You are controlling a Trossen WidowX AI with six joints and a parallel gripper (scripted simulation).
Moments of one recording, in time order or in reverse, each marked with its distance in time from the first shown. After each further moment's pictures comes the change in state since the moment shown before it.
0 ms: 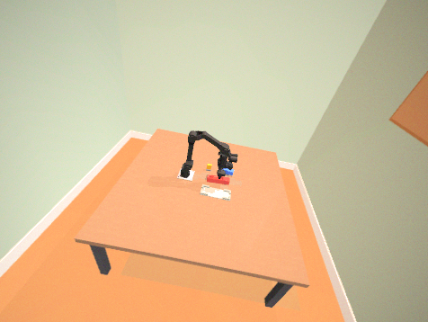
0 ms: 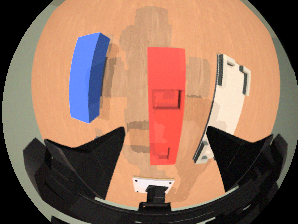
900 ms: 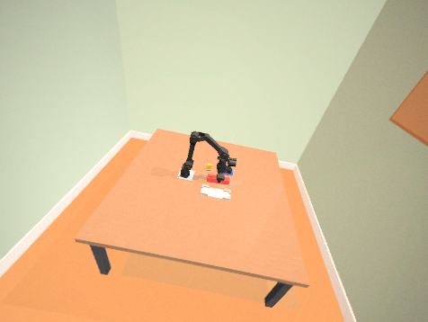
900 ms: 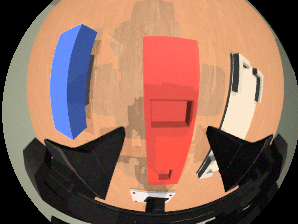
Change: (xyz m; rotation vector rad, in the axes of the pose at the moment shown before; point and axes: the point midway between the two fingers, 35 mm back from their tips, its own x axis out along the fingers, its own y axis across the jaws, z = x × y) arm 0.041 0.000 0.002 -0.002 -0.009 0.000
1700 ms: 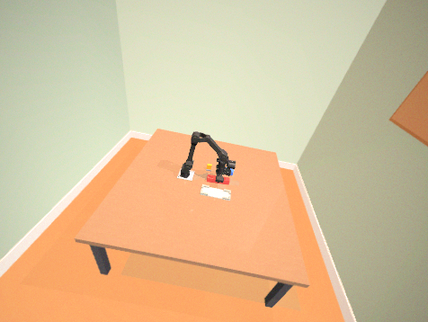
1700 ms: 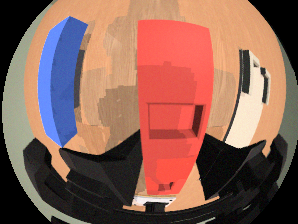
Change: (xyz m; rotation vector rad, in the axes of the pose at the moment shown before) arm 0.022 0.000 -0.003 -0.001 0.012 -0.001
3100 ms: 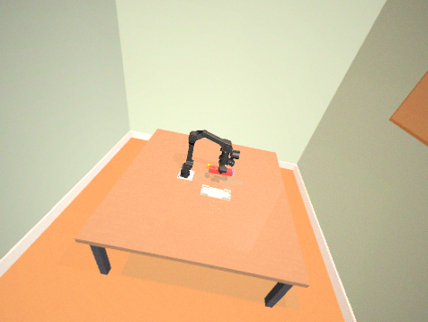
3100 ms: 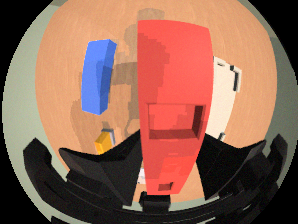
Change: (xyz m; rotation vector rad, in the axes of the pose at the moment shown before) arm -0.098 0.000 0.005 0.004 0.022 0.001
